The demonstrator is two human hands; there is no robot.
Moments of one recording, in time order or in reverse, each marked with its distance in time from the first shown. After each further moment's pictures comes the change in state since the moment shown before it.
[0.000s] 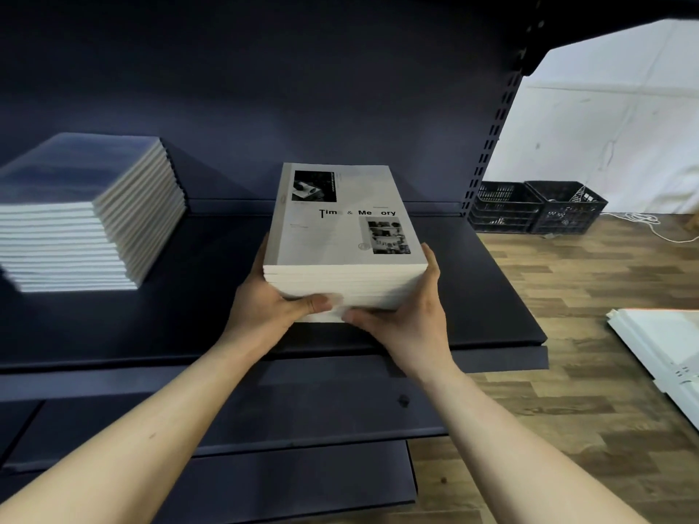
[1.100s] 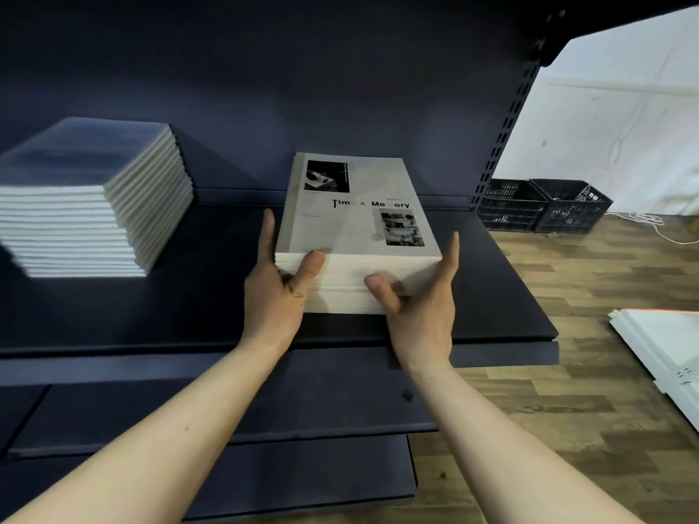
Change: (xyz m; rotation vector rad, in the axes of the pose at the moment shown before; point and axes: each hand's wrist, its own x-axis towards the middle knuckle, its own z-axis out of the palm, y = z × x) left_hand -0.007 0.012 0.012 -0.060 0.206 0.059; right_hand -0.004 -0.014 0.016 0.003 0.243 0.025
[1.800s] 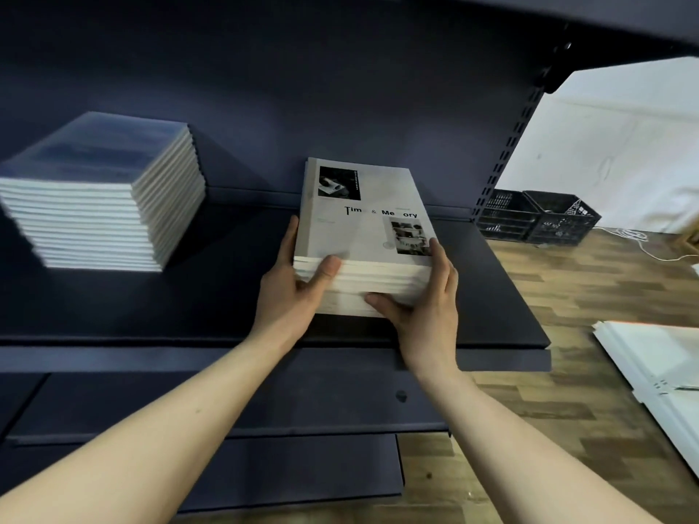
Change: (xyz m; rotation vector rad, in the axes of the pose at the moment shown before) left_hand -0.001 0.005 -0.006 0.008 -0.082 -0.059; right_hand 0.004 0.004 0.002 -0.228 -0.014 -0.215
